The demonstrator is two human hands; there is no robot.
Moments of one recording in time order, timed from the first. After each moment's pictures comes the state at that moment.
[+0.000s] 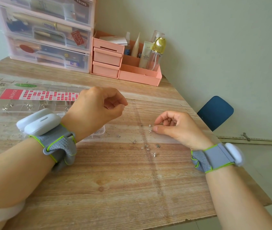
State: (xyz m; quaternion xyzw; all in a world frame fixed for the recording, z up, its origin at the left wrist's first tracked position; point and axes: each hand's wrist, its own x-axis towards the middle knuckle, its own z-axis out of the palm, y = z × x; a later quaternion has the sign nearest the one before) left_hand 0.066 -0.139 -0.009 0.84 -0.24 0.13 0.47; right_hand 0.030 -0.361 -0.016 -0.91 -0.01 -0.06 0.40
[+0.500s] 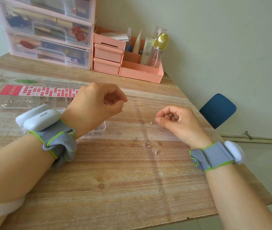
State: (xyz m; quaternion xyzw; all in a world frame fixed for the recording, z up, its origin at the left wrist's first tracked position) left_hand 0.066 -0.138 -0.009 0.85 -0.23 0.13 0.46; right_hand 0.033 -0.359 -0.022 -0.90 -0.02 -0.12 0.41
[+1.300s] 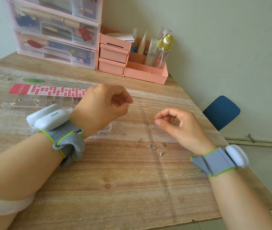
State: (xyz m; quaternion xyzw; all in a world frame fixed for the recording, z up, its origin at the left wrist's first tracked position) left_hand 0.068 -0.137 -0.012 0.85 -0.25 0.14 0.45; right_hand 0.026 -0.351 -0.020 -0.92 -0.10 -0.13 0.36
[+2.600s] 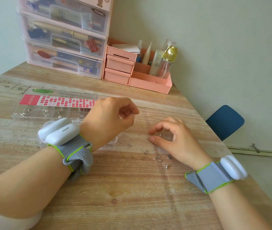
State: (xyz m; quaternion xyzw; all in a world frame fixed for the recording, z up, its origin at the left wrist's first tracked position) left_hand 0.068 -0.138 -0.012 0.85 -0.24 0.14 0.46; right_hand 0.031 -0.332 -0.021 -0.96 -0.10 -0.09 0.25
